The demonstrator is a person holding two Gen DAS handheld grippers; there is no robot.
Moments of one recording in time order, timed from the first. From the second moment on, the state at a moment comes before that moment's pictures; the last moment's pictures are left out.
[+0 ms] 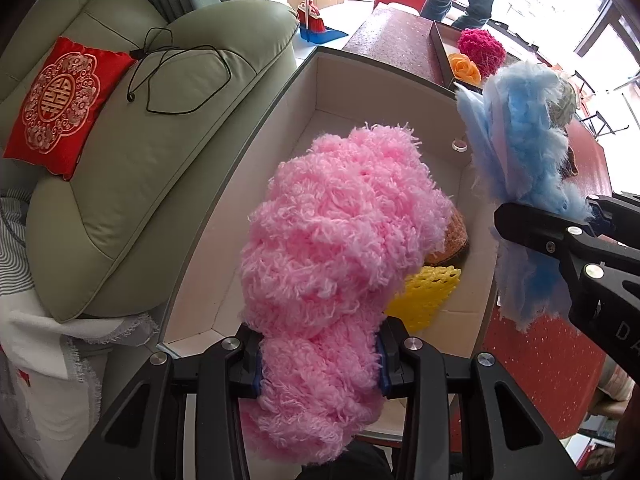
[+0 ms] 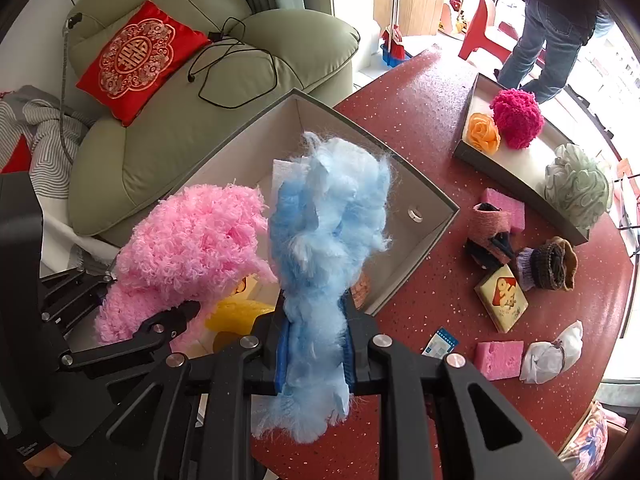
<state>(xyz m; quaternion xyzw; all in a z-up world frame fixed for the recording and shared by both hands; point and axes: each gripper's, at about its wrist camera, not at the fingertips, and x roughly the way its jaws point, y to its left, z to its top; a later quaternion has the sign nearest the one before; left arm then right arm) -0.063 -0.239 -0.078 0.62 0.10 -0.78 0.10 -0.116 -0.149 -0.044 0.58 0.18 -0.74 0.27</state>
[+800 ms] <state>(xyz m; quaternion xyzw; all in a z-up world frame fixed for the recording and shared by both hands) -0.069 -0.241 -0.084 0.62 0.10 -0.77 0.10 -0.123 -0.158 -0.050 0.58 0.19 -0.74 0.27</state>
